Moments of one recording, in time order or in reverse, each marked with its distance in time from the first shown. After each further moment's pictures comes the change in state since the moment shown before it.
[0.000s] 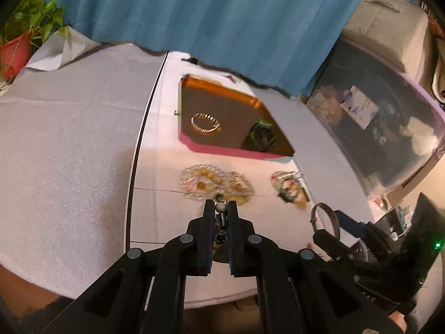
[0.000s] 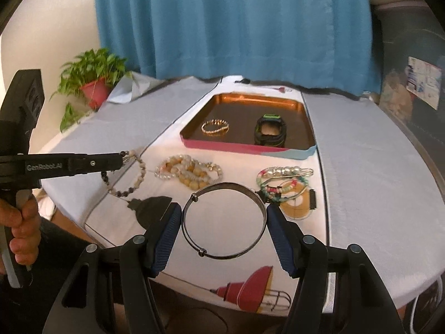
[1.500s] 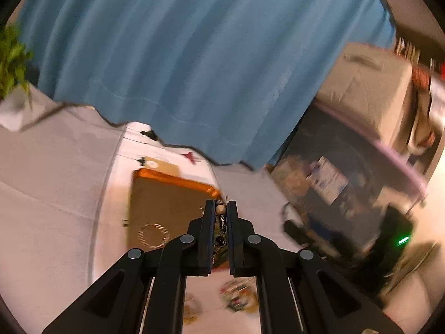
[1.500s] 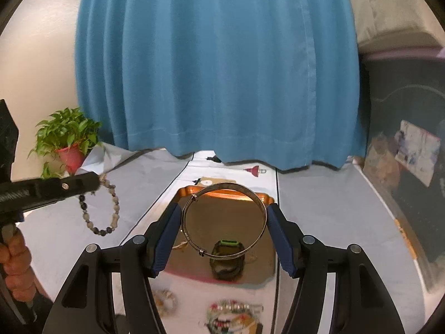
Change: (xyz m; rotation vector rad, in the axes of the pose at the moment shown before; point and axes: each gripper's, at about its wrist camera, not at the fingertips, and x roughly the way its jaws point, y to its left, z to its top) left arm 0.012 -0.032 0.135 -0.046 -0.265 -0.214; right arm 0.023 -0.056 0.157 0.005 -0.240 -0.088
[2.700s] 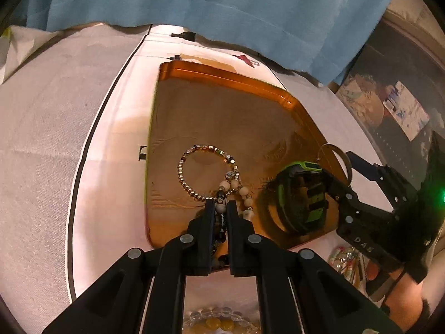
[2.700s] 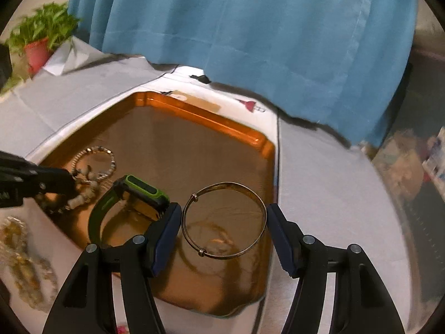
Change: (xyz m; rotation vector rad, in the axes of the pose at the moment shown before) left arm 0.144 0.077 -0.077 0.064 0.405 0.250; right arm 0.161 -0.011 -0.075 -0.261 0.283 -0.104
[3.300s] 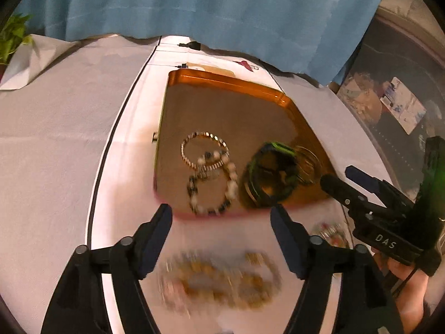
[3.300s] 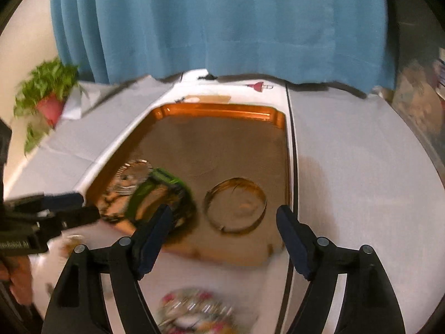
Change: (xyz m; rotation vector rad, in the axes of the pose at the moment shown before) left arm -0.051 -0.026 -0.030 -0.016 -0.035 0.076; right arm -0.039 -0.026 -0.021 0.273 0.028 0.205
